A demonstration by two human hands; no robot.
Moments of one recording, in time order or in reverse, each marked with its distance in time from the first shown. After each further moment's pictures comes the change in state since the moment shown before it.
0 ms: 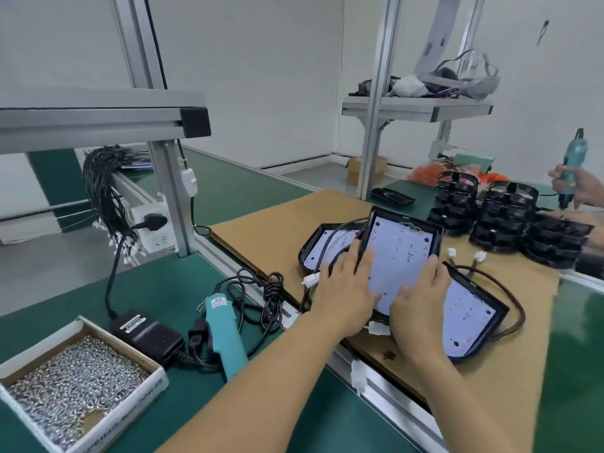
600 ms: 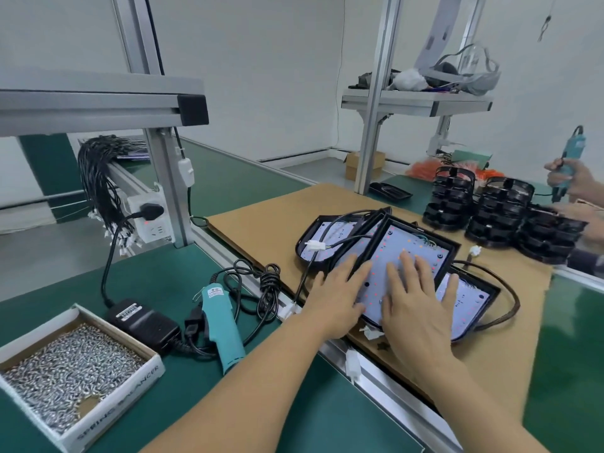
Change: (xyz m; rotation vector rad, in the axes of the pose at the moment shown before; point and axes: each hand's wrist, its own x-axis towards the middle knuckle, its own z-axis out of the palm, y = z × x) left_hand -0.008 -0.015 0.023 -0.096 -0.151 0.035; right_hand -0.009 0.025 -0.007 -0.760 -0.050 -0.419
